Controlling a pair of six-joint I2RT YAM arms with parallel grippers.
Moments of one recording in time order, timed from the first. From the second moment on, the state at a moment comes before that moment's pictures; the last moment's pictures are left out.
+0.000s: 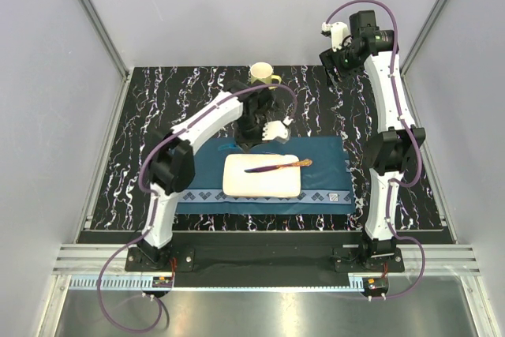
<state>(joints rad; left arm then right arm) -0.65 2.14 1.97 -1.32 0.27 0.96 0.12 2.21 2.55 -1.28 -0.17 -0.38</state>
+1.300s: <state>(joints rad) -0.54 1.90 1.48 -1.25 0.20 1.97 0.12 2.21 2.55 -1.28 -0.17 -0.38</state>
